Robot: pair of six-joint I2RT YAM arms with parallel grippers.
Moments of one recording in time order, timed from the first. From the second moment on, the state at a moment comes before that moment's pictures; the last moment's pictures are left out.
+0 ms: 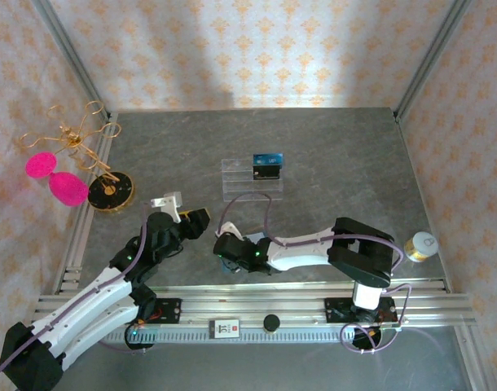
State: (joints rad) left arm -0.55 0.66 0.33 -0.09 -0.10 -0.72; right arm 1.25 1.78 0.94 -0.18 0.31 0.50
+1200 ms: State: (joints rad) left arm -0.86 1.38 0.43 0.23 0.13 -0.80; right arm 1.17 1.14 0.52 0.04 0.43 0.88
